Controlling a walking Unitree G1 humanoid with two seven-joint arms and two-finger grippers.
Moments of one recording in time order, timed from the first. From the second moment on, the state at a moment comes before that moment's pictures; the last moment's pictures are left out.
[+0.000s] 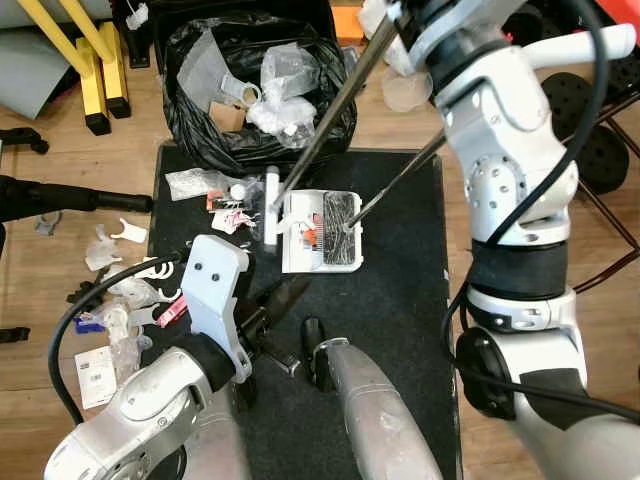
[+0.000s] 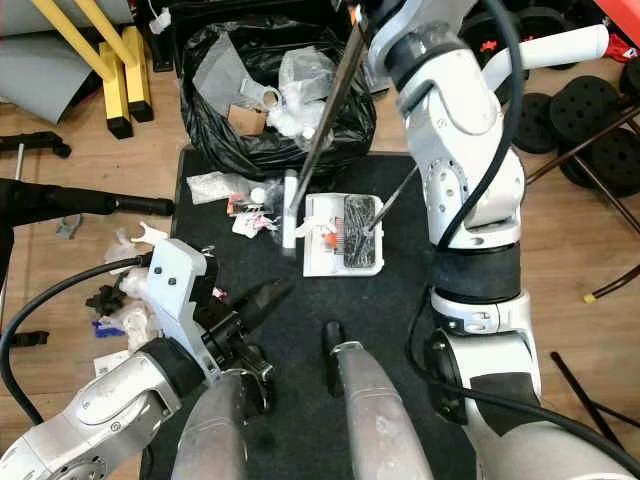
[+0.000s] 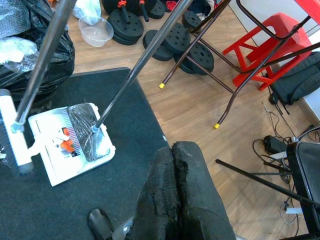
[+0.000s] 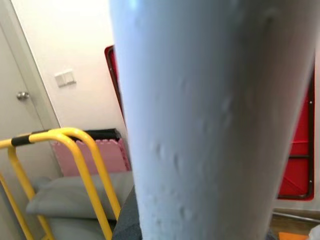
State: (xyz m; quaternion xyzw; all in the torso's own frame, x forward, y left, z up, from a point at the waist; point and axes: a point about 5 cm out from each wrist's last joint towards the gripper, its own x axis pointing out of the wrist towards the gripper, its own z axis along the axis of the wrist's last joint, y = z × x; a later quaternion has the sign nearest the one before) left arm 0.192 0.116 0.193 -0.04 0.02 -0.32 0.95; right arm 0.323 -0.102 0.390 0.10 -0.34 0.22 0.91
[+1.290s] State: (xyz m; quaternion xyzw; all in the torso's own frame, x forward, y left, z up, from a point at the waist) left arm 0.191 0.116 0.191 -0.04 0.02 -0.32 0.94; right arm 0.346 -0.101 0.326 0.15 -0.28 0.24 0.92
